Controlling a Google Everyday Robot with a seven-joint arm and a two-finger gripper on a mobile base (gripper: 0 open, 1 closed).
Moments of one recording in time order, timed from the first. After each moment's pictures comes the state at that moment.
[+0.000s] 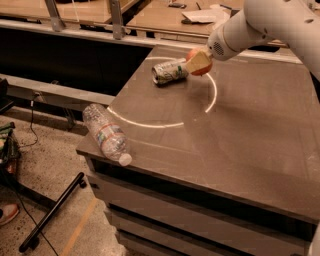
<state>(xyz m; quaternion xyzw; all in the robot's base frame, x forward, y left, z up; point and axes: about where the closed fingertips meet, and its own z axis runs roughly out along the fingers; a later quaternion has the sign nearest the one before) 0.734 -0.127 0.918 -0.38 0.83 0.06 0.40</state>
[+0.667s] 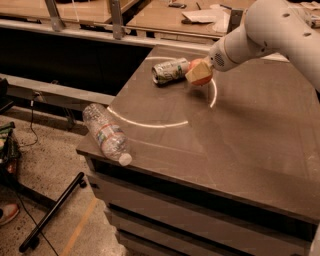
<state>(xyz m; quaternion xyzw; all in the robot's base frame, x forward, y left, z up) 0.732 -0.133 0.884 -0.37 0.84 0.08 0.38</state>
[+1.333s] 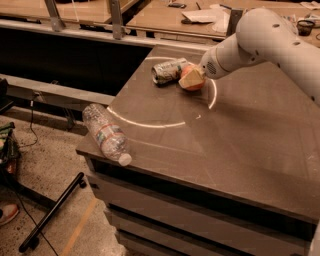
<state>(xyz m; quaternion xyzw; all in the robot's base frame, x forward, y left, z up) 0.726 -0.110 0.861 -0.38 0.84 0.11 0.38</state>
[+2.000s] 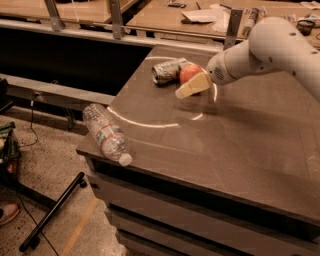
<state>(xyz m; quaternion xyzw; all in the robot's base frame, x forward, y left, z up) 0.709 -0.119 0.862 -0.38 0.83 0.14 0.40</state>
